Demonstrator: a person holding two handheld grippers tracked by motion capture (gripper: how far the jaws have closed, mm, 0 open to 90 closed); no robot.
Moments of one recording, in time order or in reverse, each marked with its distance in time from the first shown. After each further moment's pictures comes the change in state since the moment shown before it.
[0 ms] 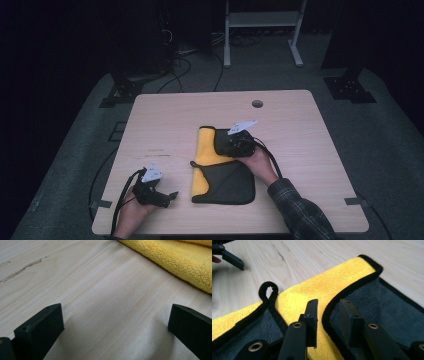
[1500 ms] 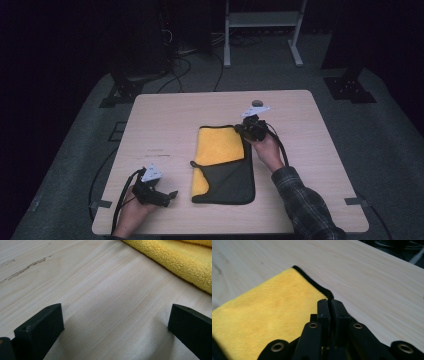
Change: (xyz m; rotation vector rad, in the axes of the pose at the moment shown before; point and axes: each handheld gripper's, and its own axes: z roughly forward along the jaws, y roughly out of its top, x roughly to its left) left arm 0.001 0.000 0.000 0.000 0.016 -0.019; right arm -0.050 0.014 -0.031 -0.026 -0.279 0.079
